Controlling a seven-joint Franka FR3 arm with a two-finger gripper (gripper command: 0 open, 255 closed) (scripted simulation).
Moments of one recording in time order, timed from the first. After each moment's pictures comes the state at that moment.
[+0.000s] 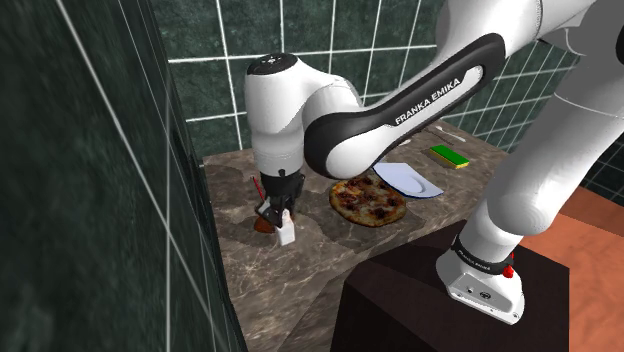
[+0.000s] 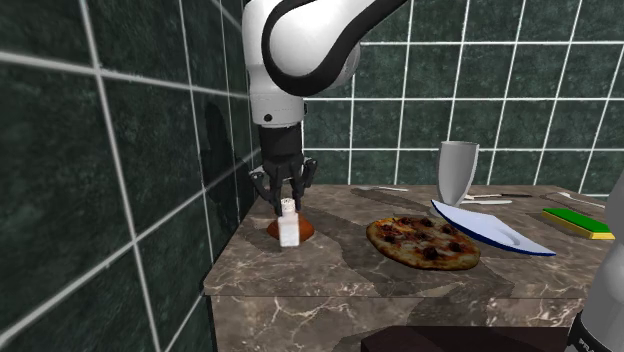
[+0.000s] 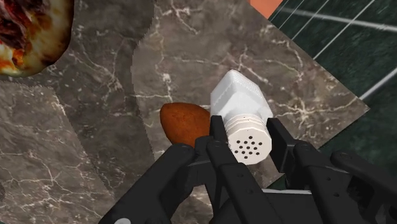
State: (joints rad) arm 0.04 -0.07 0.74 -2.21 -0.10 2.15 0.69
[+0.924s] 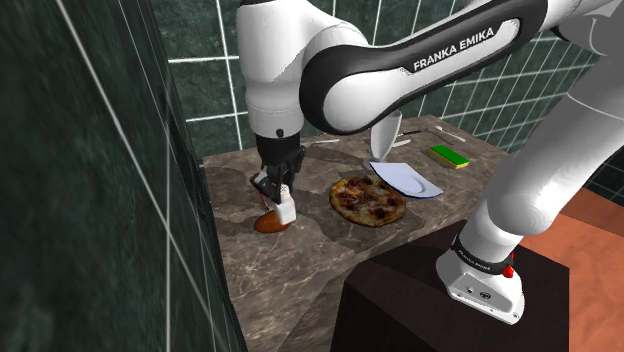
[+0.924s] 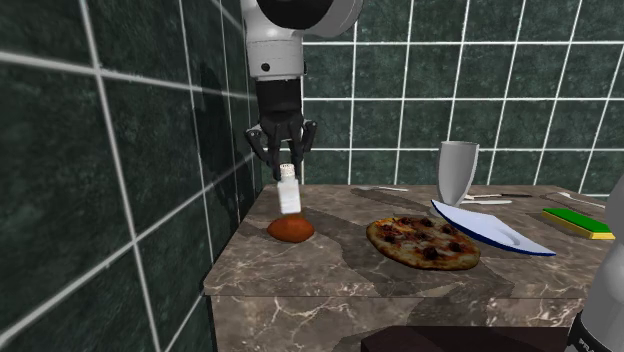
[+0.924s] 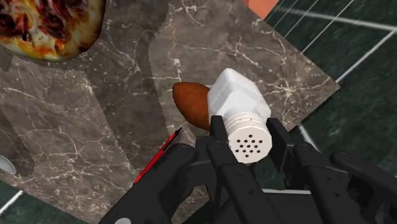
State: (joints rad) arm 0.04 -0.15 0.71 -2.09 -0.03 1.97 0.62
